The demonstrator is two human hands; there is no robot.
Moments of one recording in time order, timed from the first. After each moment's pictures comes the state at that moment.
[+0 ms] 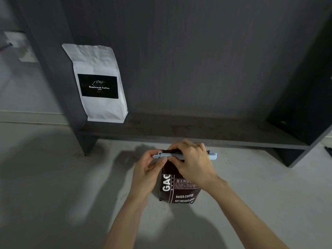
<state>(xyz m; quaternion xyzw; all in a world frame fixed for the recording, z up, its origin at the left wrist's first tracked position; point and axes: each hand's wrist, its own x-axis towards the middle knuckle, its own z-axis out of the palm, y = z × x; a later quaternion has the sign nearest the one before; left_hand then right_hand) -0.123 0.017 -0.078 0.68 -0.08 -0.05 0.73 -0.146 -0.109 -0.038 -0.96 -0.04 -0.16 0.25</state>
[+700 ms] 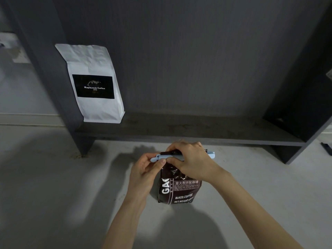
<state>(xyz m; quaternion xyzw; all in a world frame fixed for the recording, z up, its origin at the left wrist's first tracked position) -0.128 0.017 -0.077 0.65 -0.07 -0.06 0.76 -0.142 -0.120 -0.028 -0.97 -0.09 -0.07 0.24</state>
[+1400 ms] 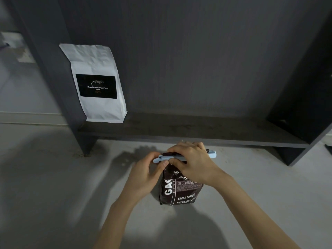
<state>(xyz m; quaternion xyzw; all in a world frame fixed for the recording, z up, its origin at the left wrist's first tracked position) -0.116 0.032 -0.073 0.83 -0.25 0.03 0.50 -0.145 -0.118 -0.032 -0.96 -0.10 -0.10 0.22</state>
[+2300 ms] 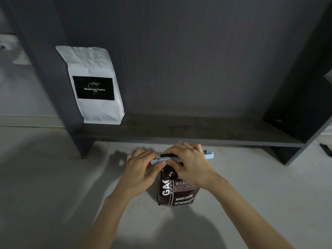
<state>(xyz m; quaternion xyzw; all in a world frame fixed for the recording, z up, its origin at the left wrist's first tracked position) -0.101 0.040 -0.075 0.88 -0.32 0.08 0.34 -0.148 -0.114 -0.036 -0.96 -0.10 -0.12 0.23</state>
